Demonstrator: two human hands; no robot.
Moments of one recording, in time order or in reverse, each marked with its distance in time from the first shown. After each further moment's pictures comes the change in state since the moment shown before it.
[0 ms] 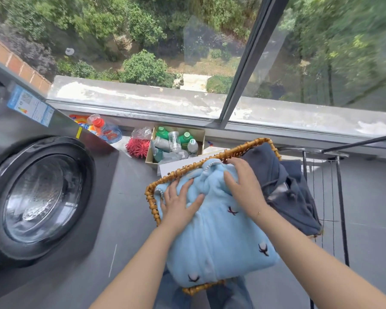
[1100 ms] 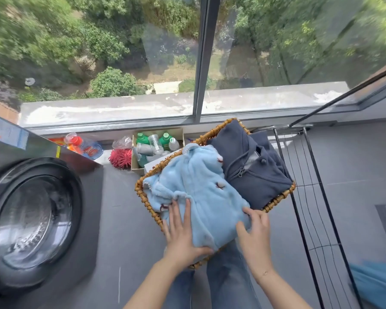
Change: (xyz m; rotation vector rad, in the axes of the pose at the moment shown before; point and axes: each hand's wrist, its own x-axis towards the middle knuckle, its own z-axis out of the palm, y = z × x) left_hand -0.109 -0.020 0.025 0.246 -0.222 0.238; right_hand -0.197 0.013 0.031 0.169 0.364 0.499
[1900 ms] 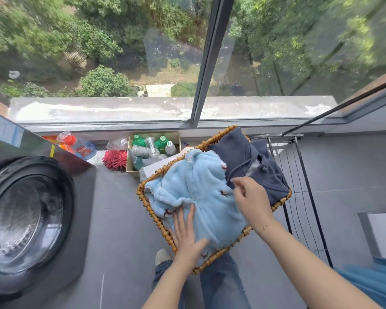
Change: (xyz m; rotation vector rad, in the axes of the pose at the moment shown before) left_hand 0.005 0.008 0.013 -0.403 0.087 -0.013; right_hand 0.065 -0.077 -0.018 -0.230 -0.095 -0.275
